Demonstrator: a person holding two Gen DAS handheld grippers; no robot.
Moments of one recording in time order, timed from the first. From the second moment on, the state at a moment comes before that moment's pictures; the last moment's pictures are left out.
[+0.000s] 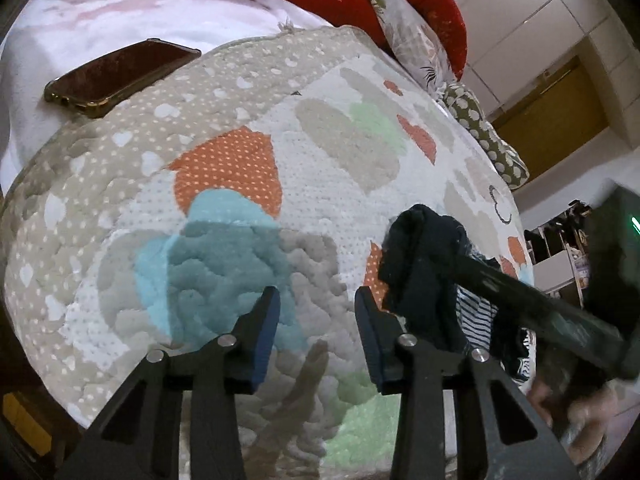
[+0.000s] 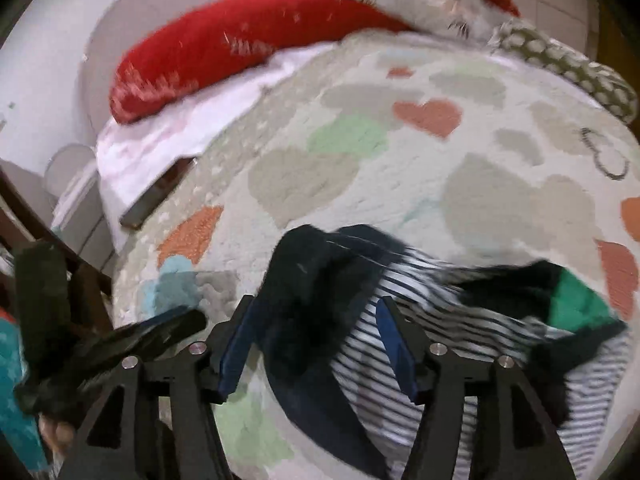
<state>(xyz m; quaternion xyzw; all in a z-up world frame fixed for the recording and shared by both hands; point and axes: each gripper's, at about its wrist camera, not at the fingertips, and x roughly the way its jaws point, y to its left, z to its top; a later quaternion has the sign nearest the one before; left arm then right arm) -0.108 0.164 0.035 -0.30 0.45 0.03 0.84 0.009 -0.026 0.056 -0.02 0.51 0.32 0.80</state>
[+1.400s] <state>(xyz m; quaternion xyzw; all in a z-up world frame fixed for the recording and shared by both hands) -0.079 -0.046 0.075 -0.19 0.47 -0.14 0.85 0.022 -0.187 0.095 0.18 0.50 0.34 0.78</state>
